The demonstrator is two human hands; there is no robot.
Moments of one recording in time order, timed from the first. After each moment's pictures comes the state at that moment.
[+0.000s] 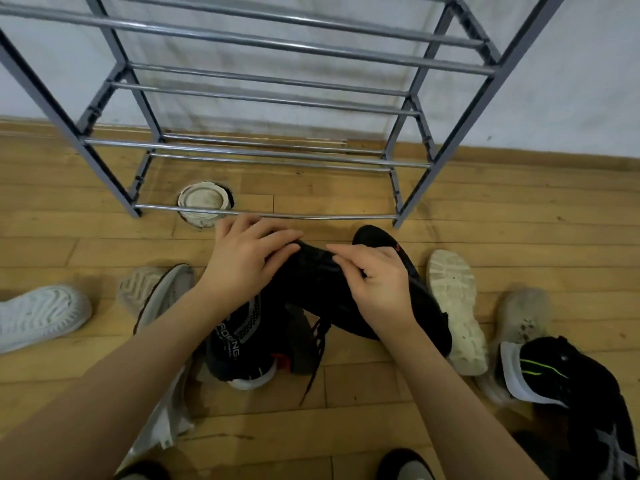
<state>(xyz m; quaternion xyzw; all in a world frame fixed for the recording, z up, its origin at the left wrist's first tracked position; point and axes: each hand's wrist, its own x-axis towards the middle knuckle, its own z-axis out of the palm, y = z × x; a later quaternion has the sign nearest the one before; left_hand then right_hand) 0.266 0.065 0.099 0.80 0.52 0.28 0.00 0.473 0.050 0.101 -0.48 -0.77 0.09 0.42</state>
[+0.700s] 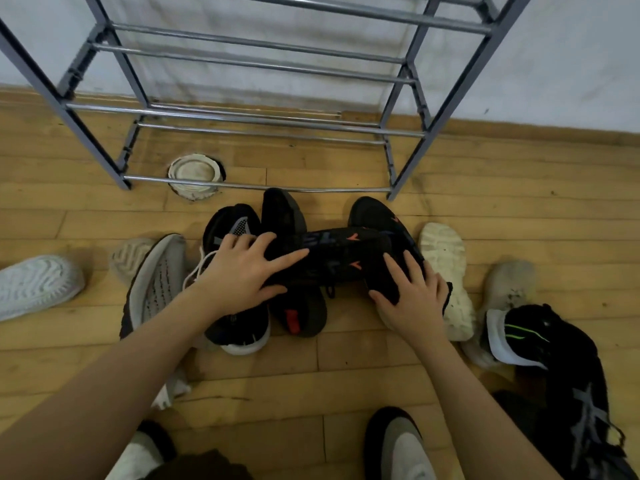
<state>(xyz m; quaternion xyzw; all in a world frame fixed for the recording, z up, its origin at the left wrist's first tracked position) 0.262 0.032 0.056 0.88 0.48 -0.02 -0.02 0.562 0.003 0.029 -0.70 -0.70 0.08 0.05</state>
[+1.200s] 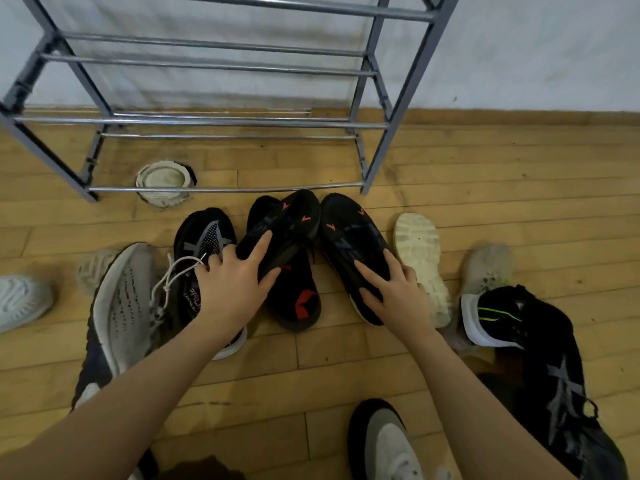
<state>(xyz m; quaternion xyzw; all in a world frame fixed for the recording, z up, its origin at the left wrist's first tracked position) 0.324 0.014 0.059 0.70 0.71 0.02 0.08 0.588 -0.001 0.033 -0.66 -0.74 0.08 -0.02</state>
